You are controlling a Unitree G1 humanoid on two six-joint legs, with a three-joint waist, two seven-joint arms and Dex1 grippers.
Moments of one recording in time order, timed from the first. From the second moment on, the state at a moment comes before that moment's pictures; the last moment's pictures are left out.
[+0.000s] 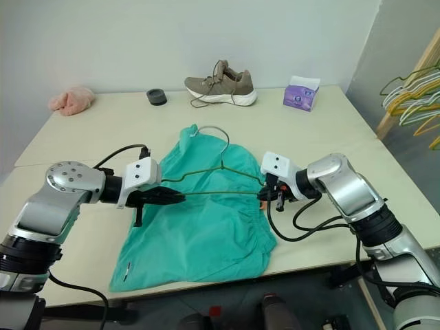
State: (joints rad) left arm -0.50 0.87 -0.13 0.00 -0.19 0.37 -1.26; right arm -0.76 -0.66 0.41 -0.08 0.16 0.78 1.14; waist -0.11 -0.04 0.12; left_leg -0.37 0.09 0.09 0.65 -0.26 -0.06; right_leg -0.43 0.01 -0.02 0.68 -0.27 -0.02
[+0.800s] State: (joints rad) left arm -0.41 0.87 0.13 0.11 -0.38 0.48 -1.17; right arm -0.37 -0.86 0.07 -0.24 0.30 0.98 1.03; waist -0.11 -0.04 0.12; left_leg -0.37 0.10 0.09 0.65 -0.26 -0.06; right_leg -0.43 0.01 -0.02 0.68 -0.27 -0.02
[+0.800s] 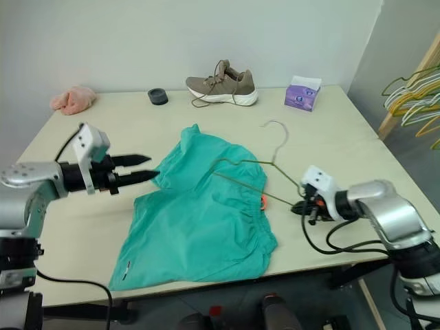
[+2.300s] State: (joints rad) left arm -0.33 0.84 0.01 0.07 -0.33 0.42 -1.17; right arm -0.06 -0.86 -0.14 -0.37 0.65 1.23 0.81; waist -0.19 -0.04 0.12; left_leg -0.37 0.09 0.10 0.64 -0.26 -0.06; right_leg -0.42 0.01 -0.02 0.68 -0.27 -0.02
